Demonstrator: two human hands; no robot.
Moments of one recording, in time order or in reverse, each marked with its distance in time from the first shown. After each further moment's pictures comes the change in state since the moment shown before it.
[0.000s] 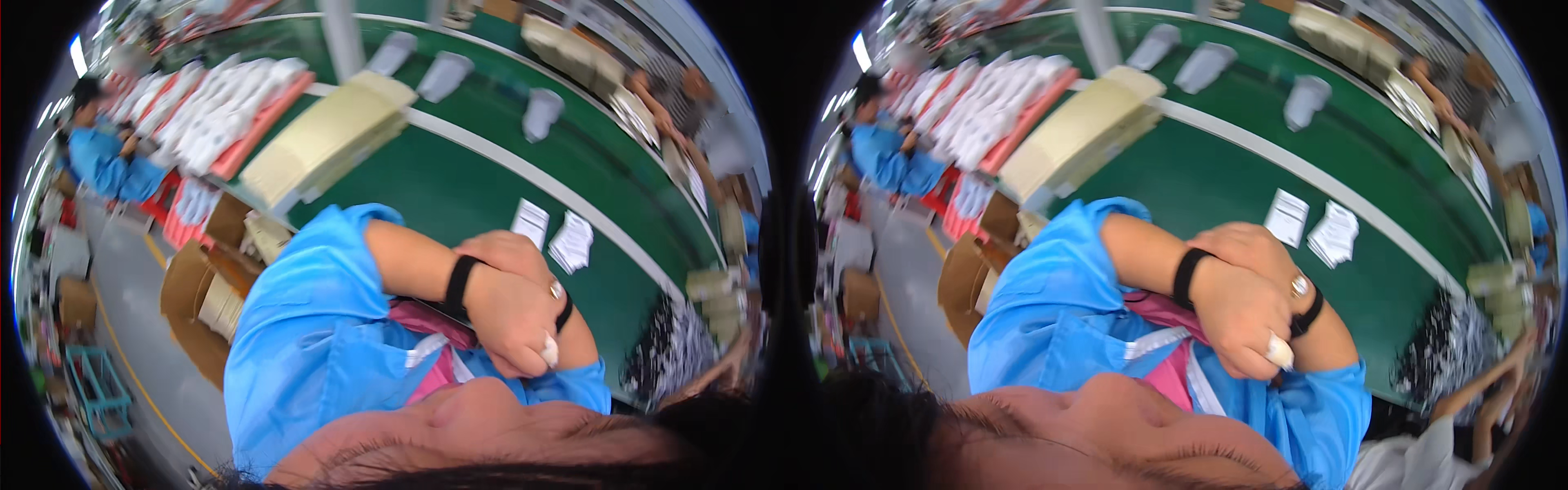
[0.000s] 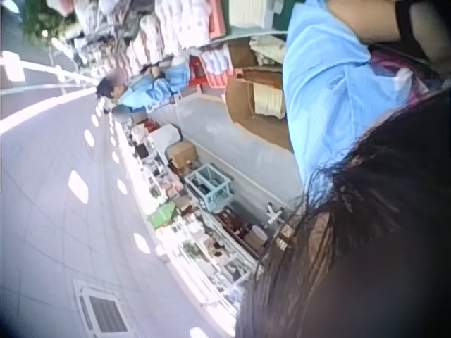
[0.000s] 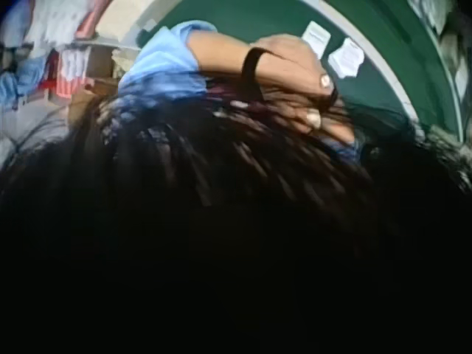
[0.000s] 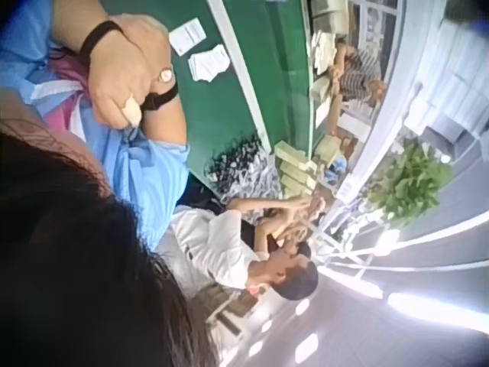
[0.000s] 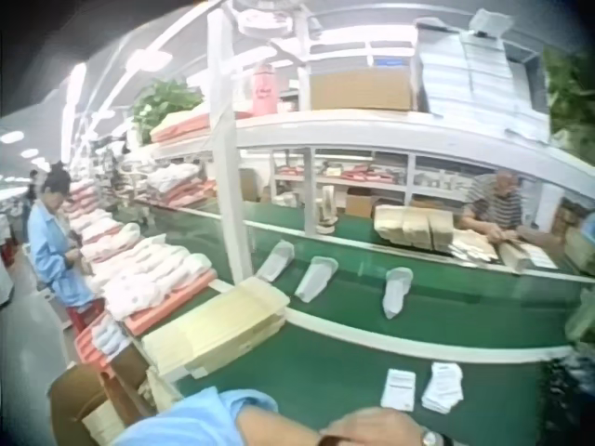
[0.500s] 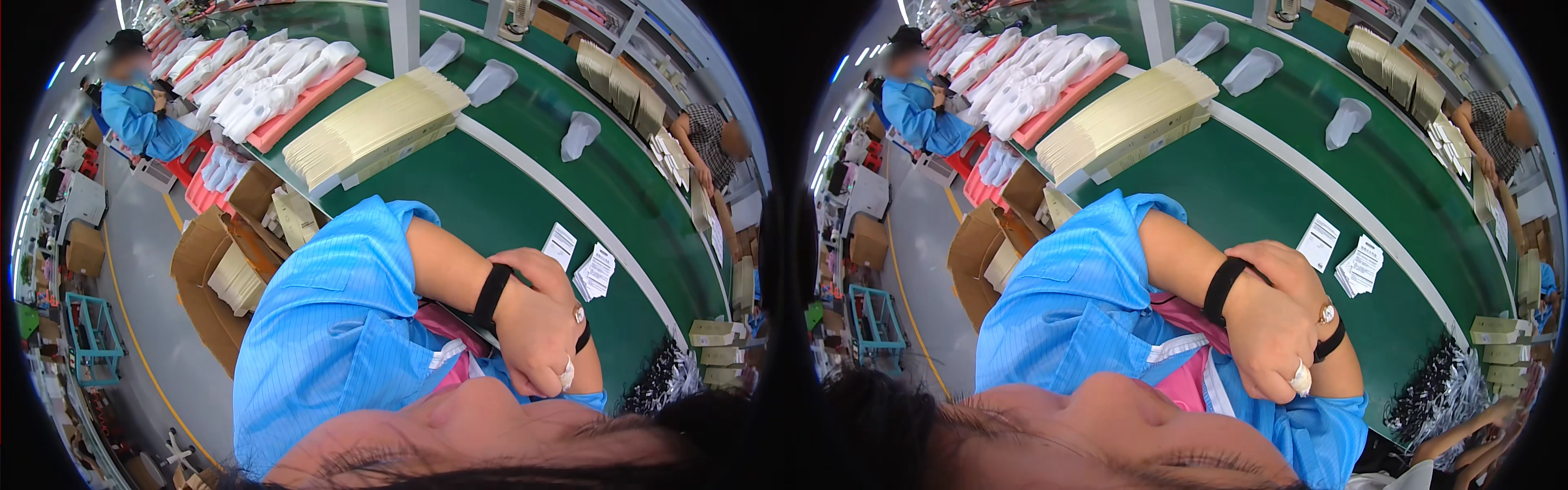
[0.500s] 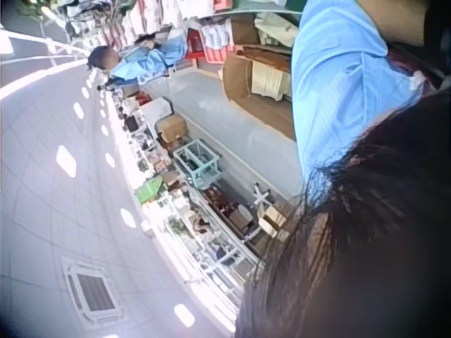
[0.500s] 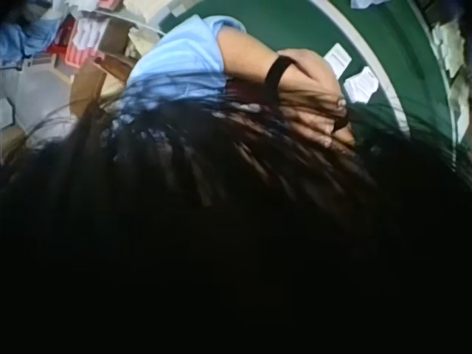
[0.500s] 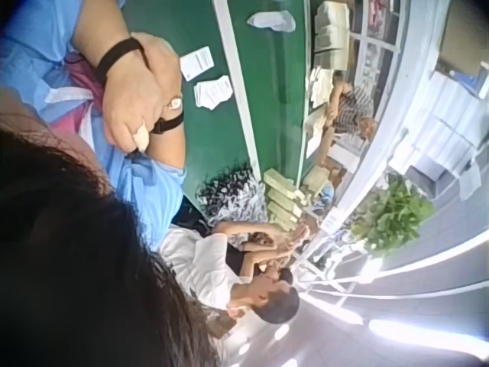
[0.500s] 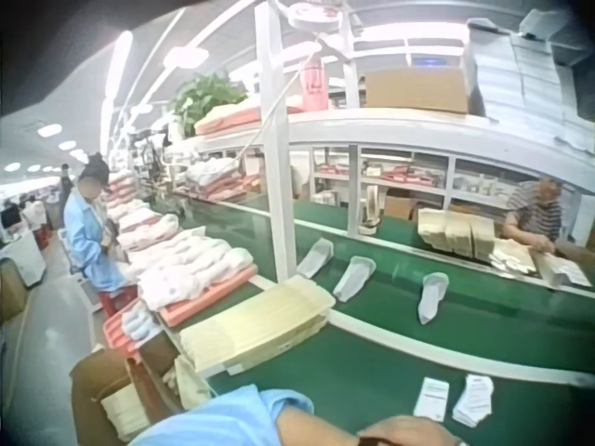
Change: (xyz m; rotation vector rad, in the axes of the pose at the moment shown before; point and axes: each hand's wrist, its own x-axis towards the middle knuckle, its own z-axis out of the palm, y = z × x) left_hand -0.007 0.003 0.004 0.161 -0.025 -0.044; right_hand 0.003 0.004 0.006 0.049 -0.024 0.101
